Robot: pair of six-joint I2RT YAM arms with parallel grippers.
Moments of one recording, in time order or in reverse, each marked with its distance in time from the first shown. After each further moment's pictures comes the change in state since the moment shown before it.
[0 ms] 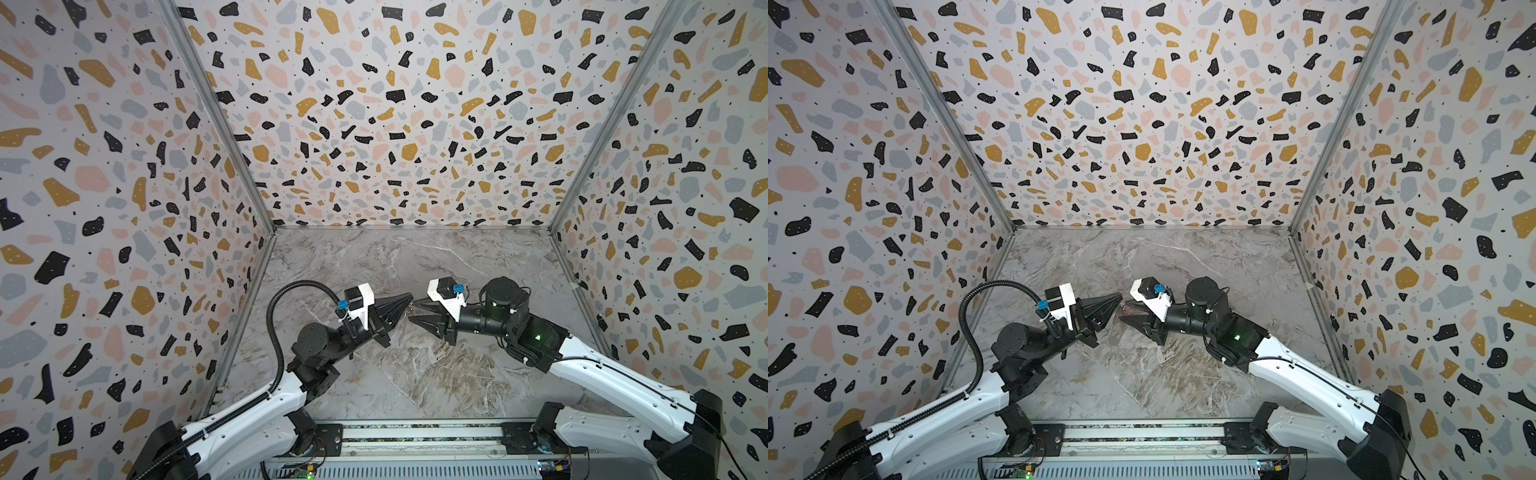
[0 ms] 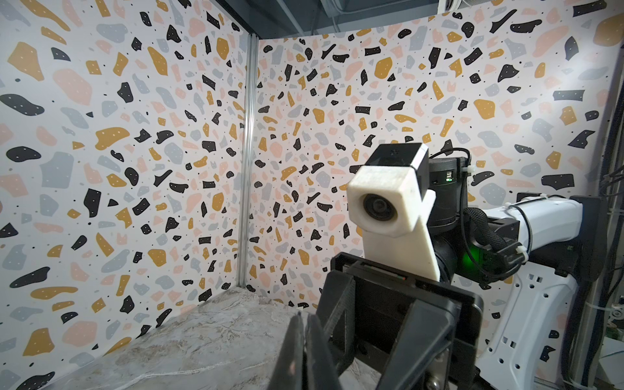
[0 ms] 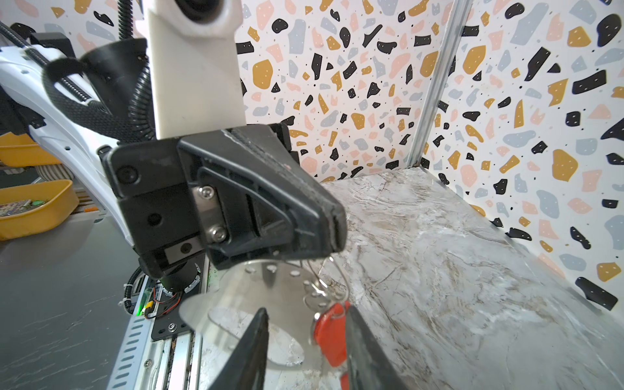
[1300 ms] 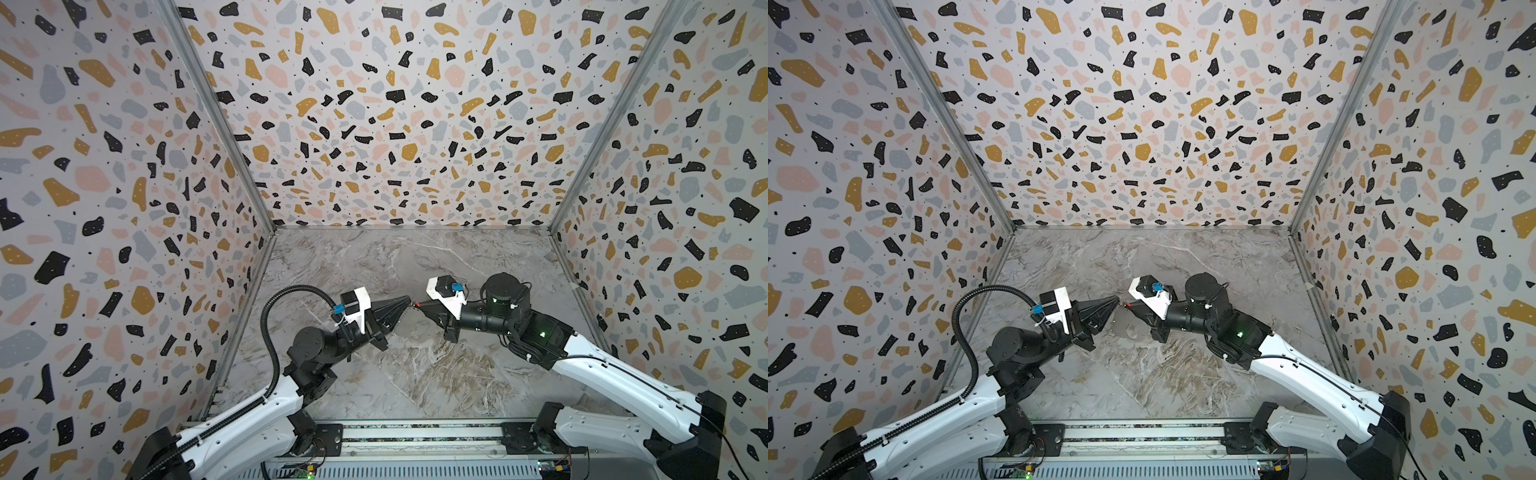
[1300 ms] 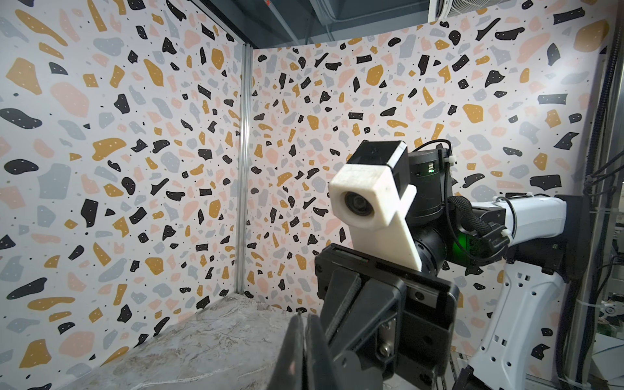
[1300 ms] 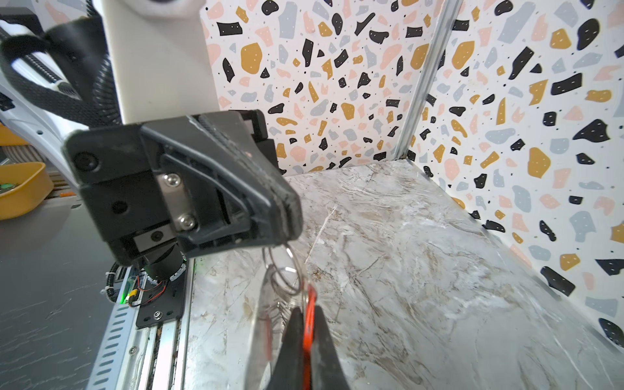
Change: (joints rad) left arm 0.000 -0.039 -0.015 -0.010 0.012 0.011; right arm 0.002 -0.007 0.071 -0.116 0.071 -0.063
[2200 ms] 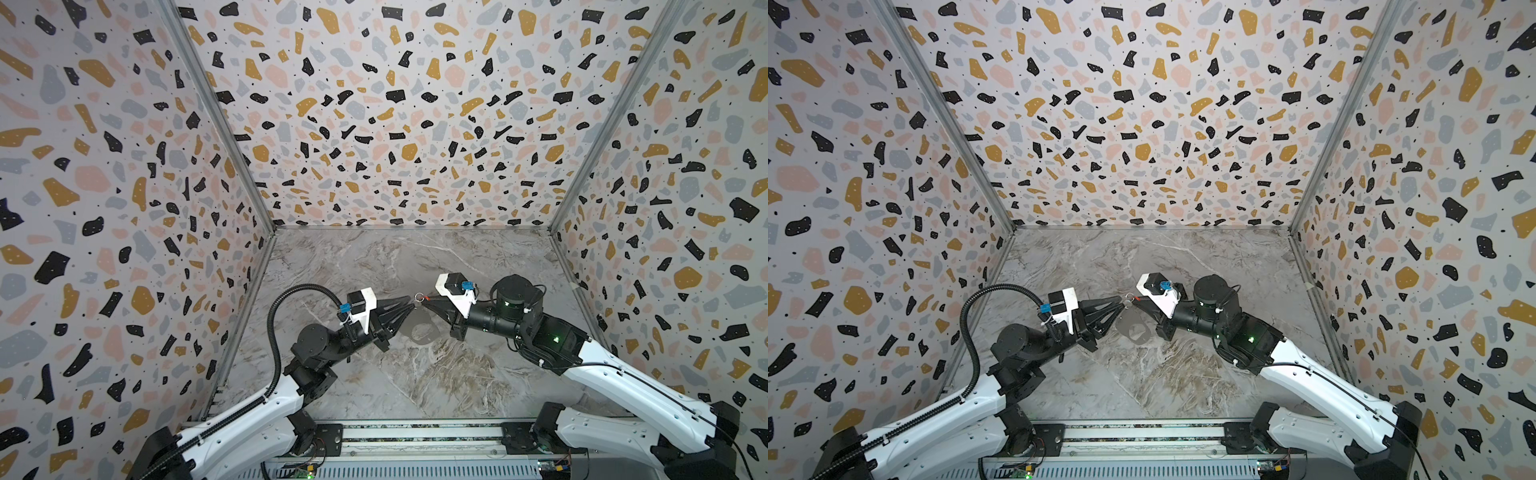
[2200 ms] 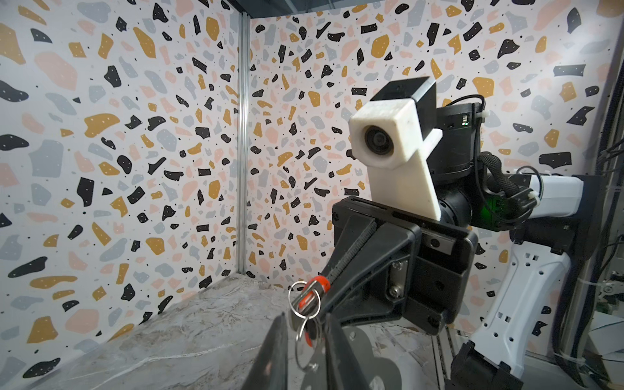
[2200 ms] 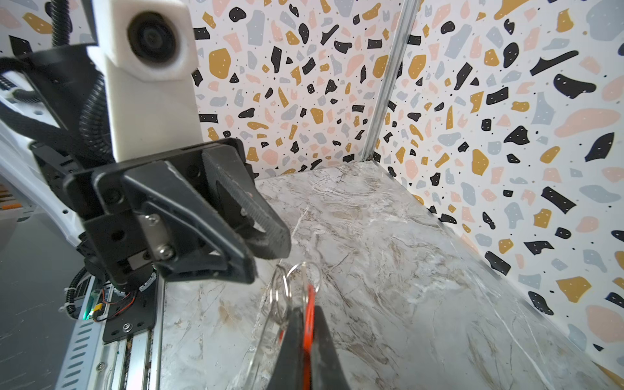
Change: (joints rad) left arm 0.000 -0.005 0.002 -0.077 0.009 0.034; right arm 0.004 -0.061 0.007 -0.048 0.119 -0.005
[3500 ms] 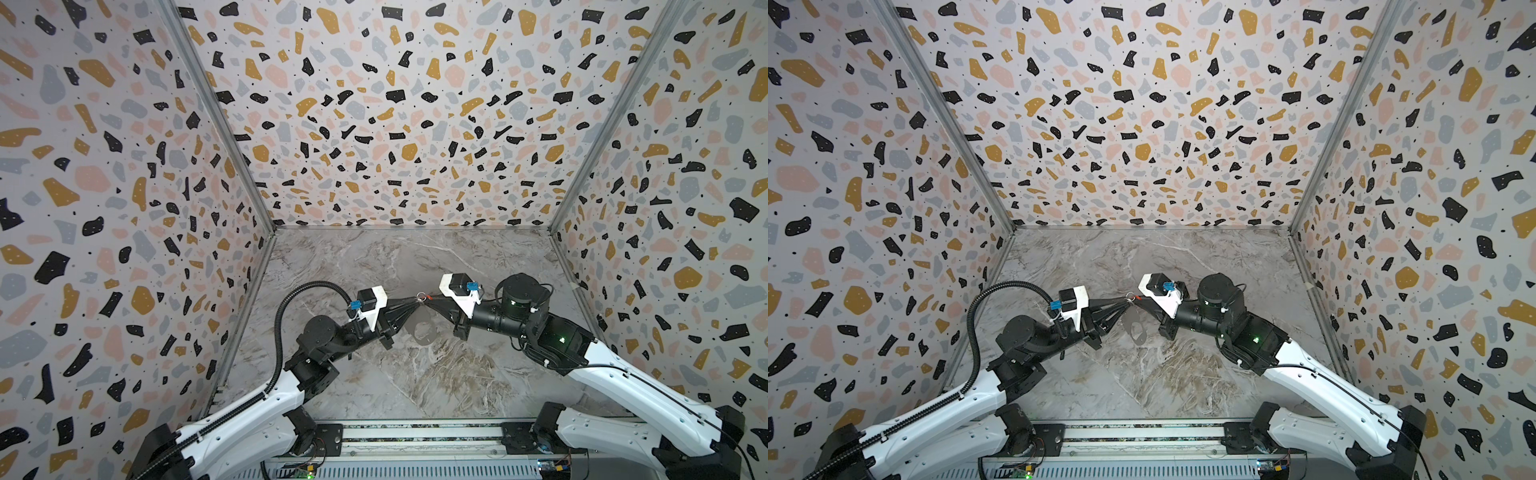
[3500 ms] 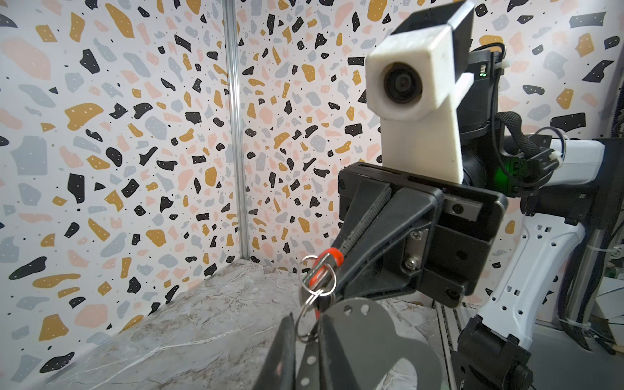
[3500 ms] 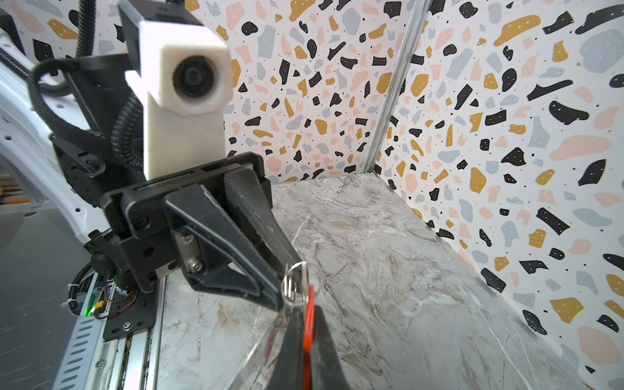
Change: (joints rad) left arm 0.000 0.030 0.067 -0.111 0.027 0.084; right arm -0.001 -0.014 0.017 -0.005 -0.043 -0.037
